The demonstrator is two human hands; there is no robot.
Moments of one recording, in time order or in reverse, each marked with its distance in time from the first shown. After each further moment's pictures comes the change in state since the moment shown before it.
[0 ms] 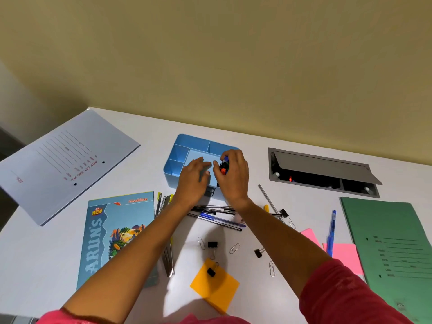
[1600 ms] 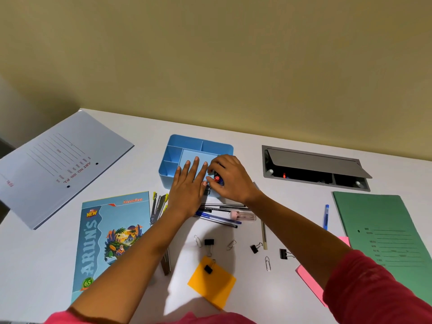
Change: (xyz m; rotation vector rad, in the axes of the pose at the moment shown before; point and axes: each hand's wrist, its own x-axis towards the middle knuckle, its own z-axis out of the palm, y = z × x) left_hand -0.019 -0.021 0.014 0.623 -0.099 0.194; right_hand 0.004 0.022 -0.030 -0.123 -0.317 -0.559
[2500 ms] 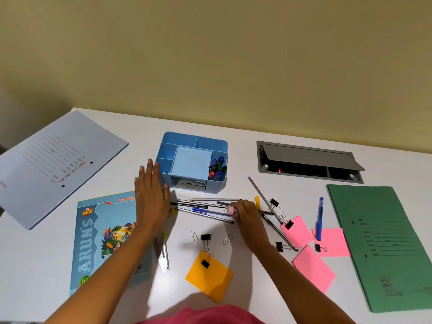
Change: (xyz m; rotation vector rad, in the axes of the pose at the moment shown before) left_hand -0.046 -0.040 -0.007 -0.273 0.277 -0.287; right_hand -0.152 -0.007 0.038 0.006 -0.082 0.483
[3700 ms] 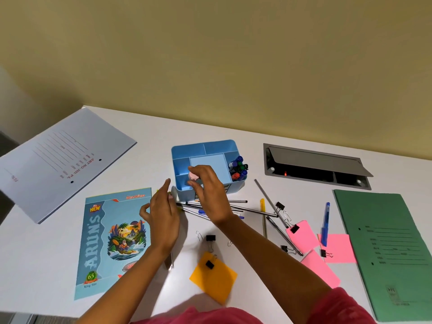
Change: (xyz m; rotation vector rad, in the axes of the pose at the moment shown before) left_hand -0.044 0.027 -0.004 -0.293 0.097 -0.272; right_hand 0.087 -0.141 -0.024 0.533 0.126 -0.134
